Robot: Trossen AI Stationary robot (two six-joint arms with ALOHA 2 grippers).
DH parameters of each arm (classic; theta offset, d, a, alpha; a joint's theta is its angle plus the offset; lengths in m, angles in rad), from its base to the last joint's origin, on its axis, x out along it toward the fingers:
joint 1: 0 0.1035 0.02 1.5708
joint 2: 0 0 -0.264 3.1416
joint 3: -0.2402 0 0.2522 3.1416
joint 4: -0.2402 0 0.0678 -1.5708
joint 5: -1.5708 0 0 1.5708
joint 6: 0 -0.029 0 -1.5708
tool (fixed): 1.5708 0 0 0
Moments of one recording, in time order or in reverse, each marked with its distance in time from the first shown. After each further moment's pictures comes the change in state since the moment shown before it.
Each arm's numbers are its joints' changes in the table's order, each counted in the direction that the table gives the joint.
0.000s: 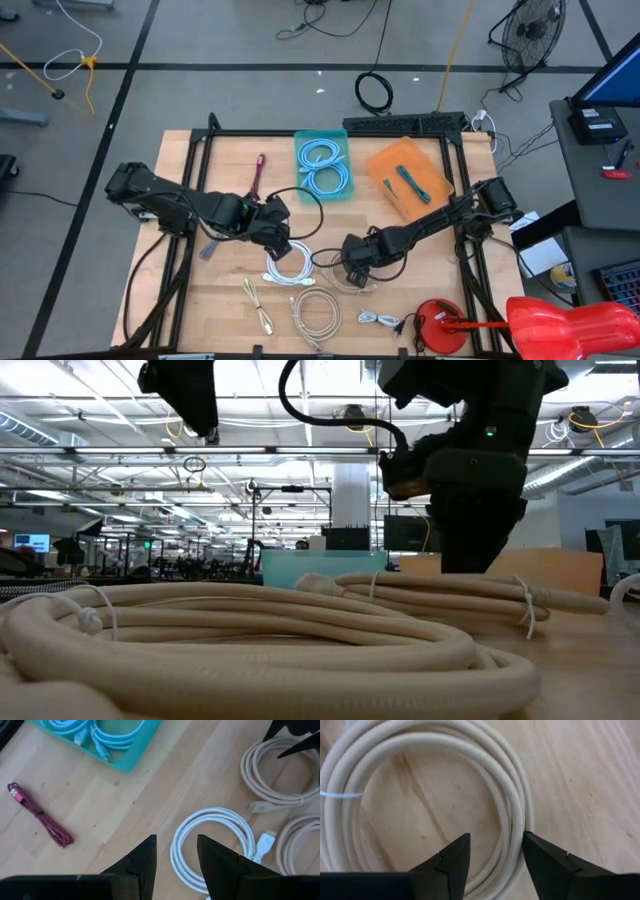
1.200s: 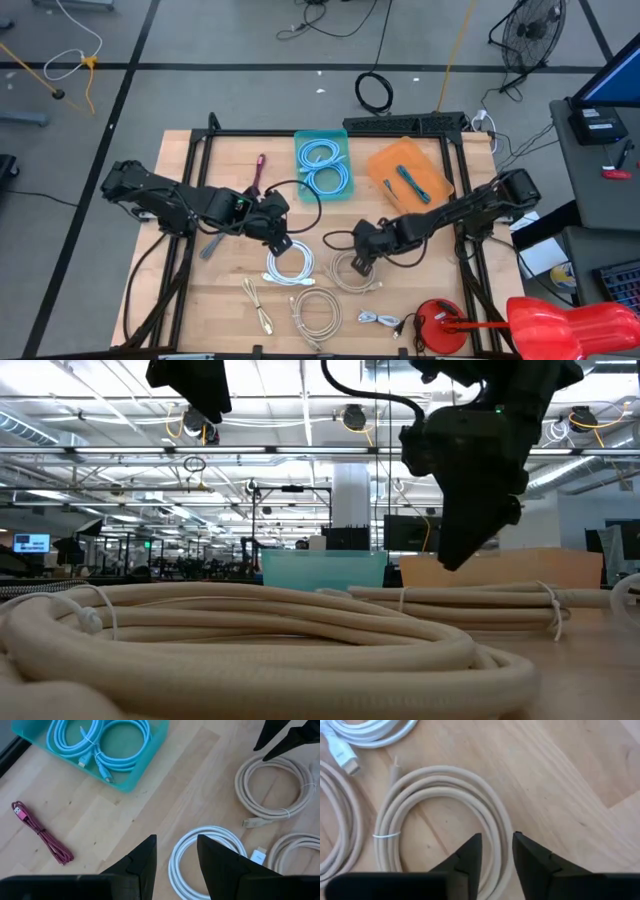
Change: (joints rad) left arm 0.013 0.048 0.000 0.053 0.042 -0.043; right arm -0.033 0.224 0.095 0.089 0.000 -0.120
